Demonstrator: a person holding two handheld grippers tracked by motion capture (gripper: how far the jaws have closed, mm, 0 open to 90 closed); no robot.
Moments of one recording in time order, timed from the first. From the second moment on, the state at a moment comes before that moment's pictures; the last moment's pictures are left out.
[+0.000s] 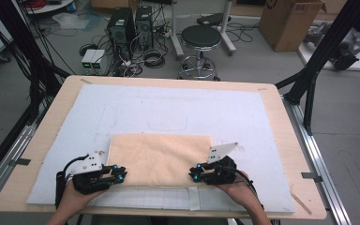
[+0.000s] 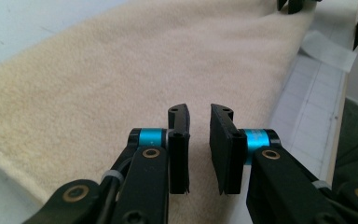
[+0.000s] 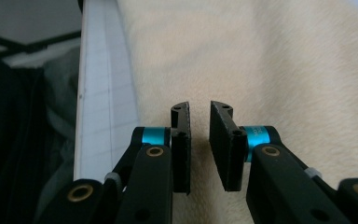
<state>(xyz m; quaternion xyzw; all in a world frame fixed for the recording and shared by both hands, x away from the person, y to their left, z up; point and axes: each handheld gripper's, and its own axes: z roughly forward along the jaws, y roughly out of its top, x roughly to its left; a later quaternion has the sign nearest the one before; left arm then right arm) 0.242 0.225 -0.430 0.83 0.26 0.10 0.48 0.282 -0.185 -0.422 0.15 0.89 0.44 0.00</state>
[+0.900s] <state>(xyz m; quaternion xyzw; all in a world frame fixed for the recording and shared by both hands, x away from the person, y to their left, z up) 0.238 0.247 -0.441 0.84 0.28 0.11 0.45 0.259 -0.222 -0.439 0.17 0.89 0.42 0.06</state>
